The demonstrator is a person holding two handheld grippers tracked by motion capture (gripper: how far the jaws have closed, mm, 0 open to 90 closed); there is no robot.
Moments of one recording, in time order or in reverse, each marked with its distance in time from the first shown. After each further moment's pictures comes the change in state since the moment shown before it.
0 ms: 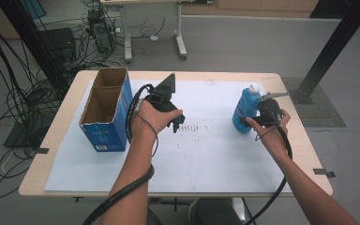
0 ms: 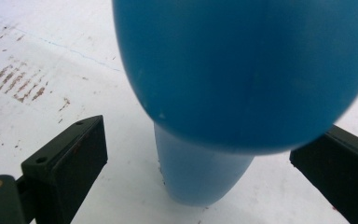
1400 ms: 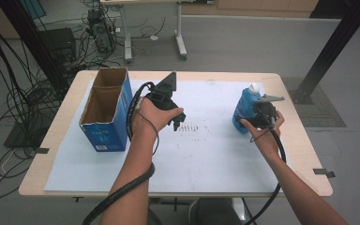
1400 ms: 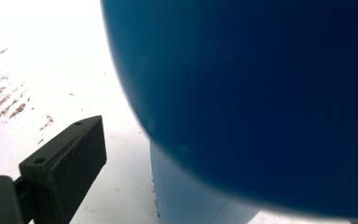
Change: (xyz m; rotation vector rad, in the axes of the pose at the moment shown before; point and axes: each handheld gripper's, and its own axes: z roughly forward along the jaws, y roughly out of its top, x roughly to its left) left arm -0.002 0.003 -0.005 -0.011 0.010 0.008; right arm 0.004 -0.007 0.018 -0.089 -0.033 -0.018
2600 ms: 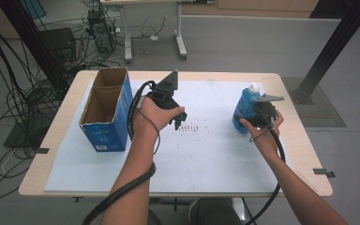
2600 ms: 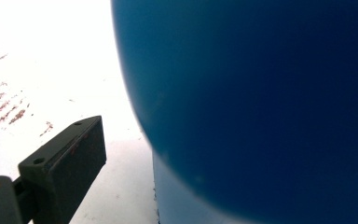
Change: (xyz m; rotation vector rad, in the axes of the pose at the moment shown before) left arm -0.003 0.001 -0.003 -0.010 0.004 0.009; right arm 0.002 0.002 0.000 -0.018 -0.009 0.000
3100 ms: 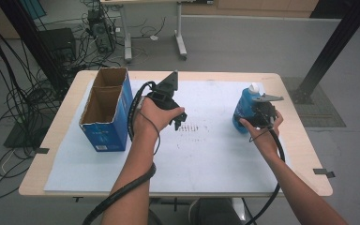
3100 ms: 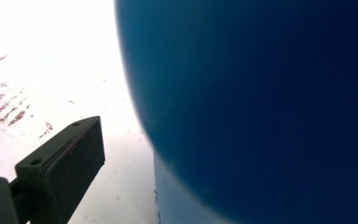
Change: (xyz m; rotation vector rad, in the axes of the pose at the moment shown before) left arm 0.000 0.000 0.002 0.004 -0.001 0.001; right arm 0.000 0.000 0.001 -0.001 -0.003 0.001
